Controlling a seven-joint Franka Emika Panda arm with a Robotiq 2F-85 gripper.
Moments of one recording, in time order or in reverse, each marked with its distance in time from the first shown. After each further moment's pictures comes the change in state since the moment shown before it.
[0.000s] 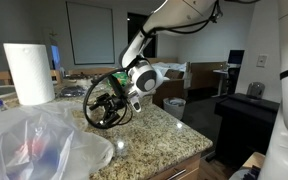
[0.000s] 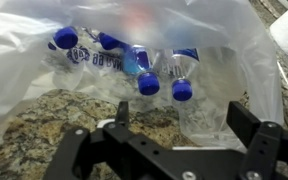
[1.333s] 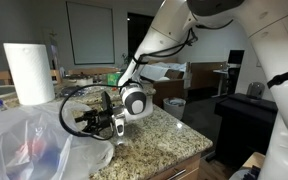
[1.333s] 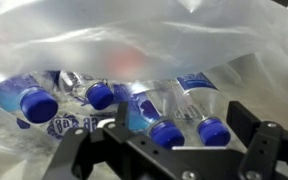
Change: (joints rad) arm 0.006 0.274 0.039 0.125 0.327 -0.281 -0.067
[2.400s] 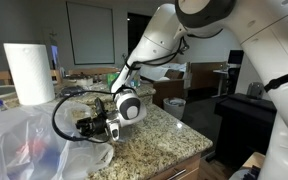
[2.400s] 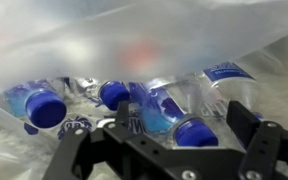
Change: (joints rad) arm 0.031 0.096 -0.001 0.093 -0.083 -0.006 0.135
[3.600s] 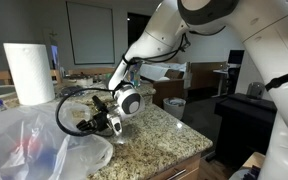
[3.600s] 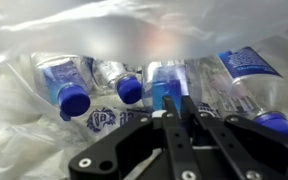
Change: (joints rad) arm 0.000 -0.028 -0.014 0.015 -0.216 0.003 0.185
